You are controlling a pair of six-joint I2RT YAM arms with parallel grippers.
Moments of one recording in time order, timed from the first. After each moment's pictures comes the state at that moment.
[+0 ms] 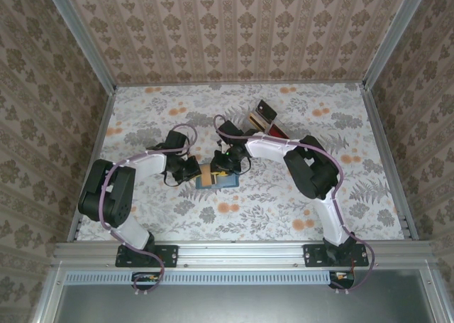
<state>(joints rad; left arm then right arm) -0.38 1.63 0.81 -0.39 0.34 -0.69 0.70 2.17 1.54 -0.55 -0.46 0.78</state>
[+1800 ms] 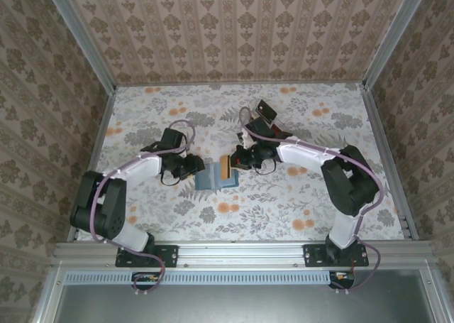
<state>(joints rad) -0.38 1.49 0.82 -0.44 0.38 -0.64 0.57 1.79 1.17 -0.34 -0.53 0.68</state>
